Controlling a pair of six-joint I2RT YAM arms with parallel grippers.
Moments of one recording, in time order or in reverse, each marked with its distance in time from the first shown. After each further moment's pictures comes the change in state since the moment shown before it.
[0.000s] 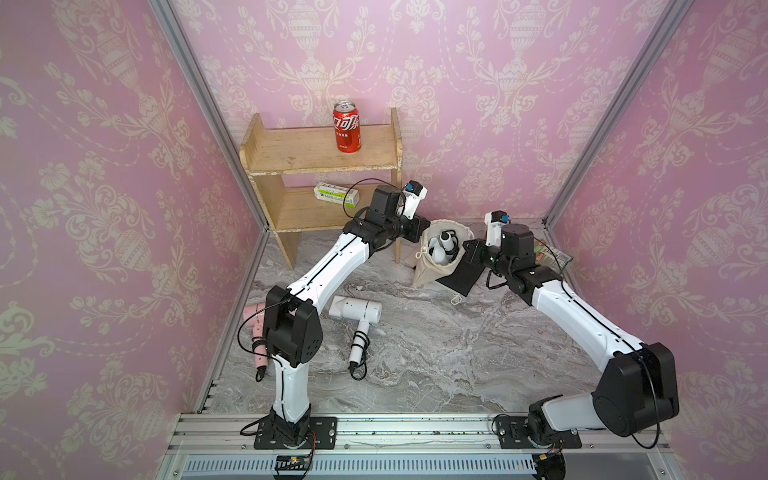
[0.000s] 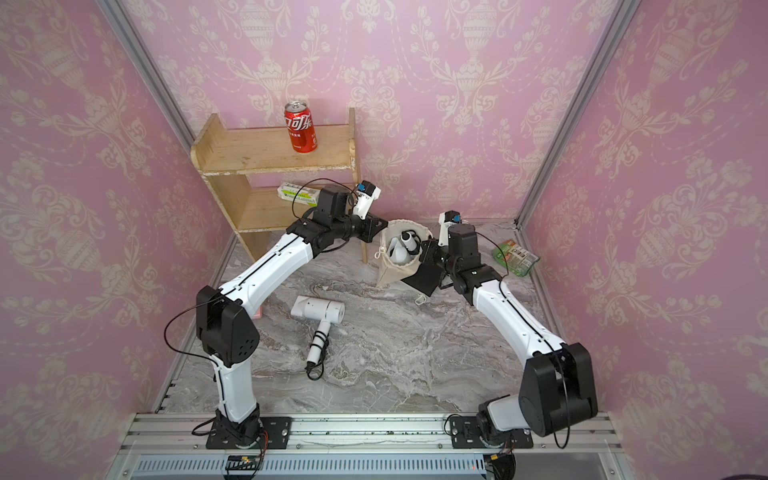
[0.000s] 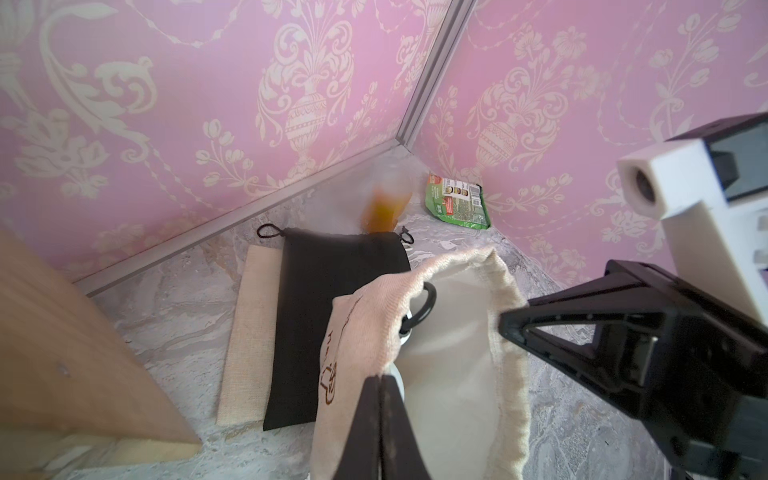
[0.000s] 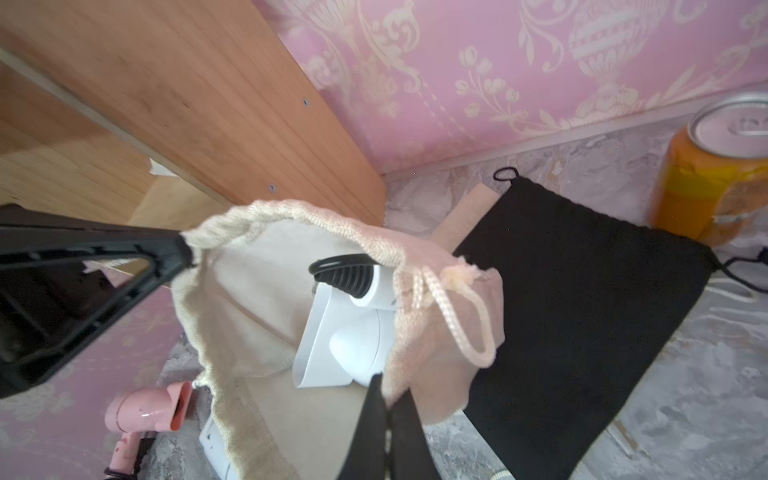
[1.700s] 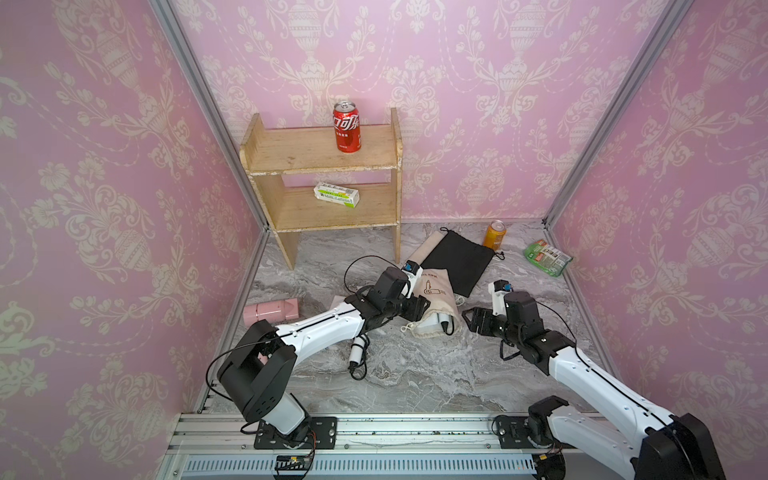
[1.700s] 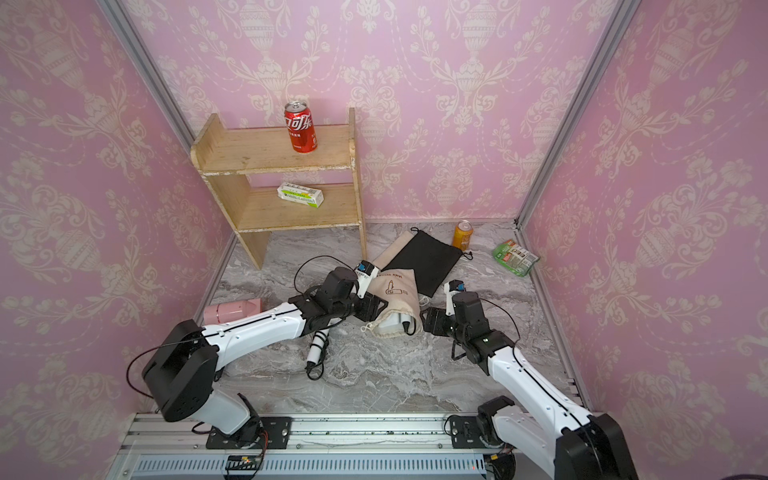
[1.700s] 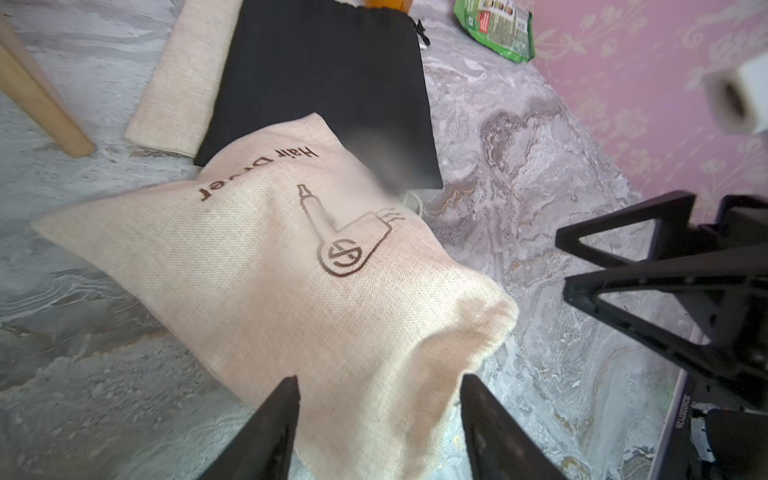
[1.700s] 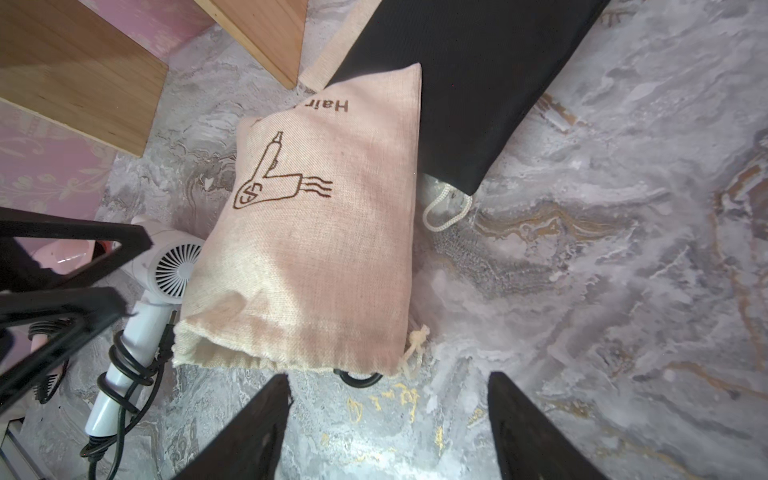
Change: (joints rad) left arm -0.240 -0.431 -0.920 0.302 -0.287 -0.194; right arm 0.068 -0.413 -0.565 -0.121 0.008 0.026
